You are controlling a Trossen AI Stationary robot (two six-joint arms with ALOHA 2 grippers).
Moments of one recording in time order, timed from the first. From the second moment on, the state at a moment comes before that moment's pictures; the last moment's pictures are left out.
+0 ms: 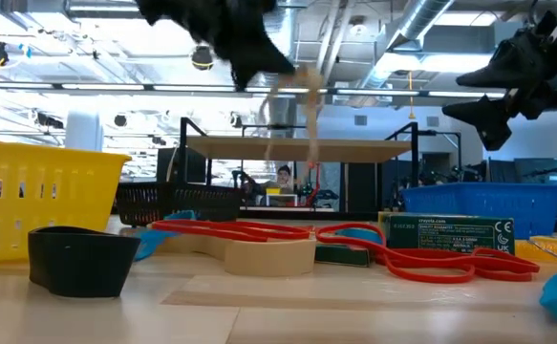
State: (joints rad) left arm 0.03 1.50 1.06 -0.08 0.12 -0.02; right arm 0.02 0.16 0.02 0.09 0.08 0.47
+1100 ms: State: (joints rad) left arm 0.08 1.88 1.41 0.54 0.33 0.07; right arm 0.11 0.28 0.05 0.45 0.08 0.31
